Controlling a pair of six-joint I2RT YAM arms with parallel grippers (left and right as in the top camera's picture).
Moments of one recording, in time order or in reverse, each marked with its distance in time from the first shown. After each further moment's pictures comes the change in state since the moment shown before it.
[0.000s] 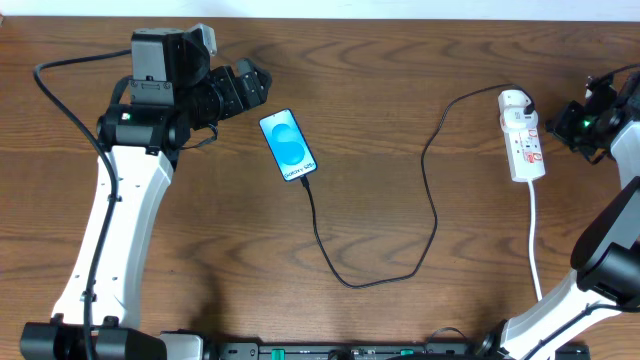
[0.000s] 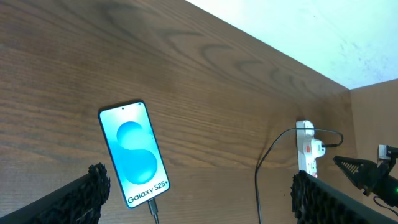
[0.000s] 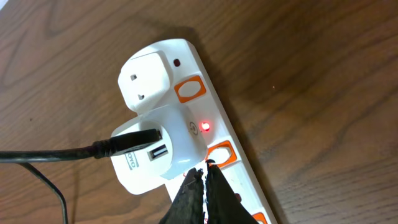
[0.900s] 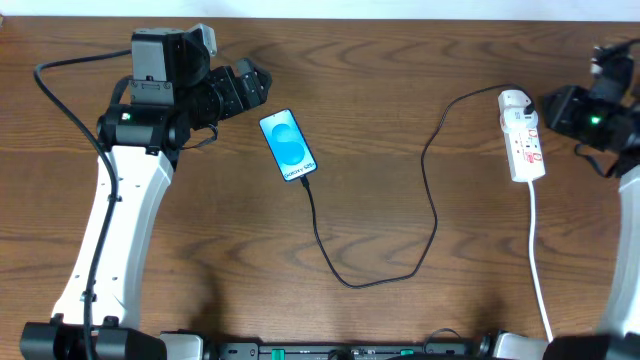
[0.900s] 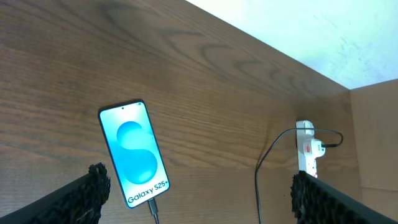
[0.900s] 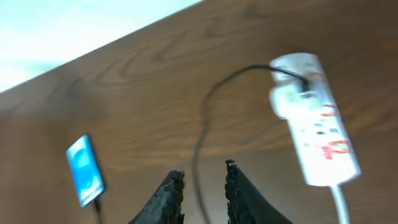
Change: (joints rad) left arm 0.000 0.000 0.000 0.000 0.000 0.000; right arm 0.196 -0.570 0.003 -0.323 -0.034 0.006
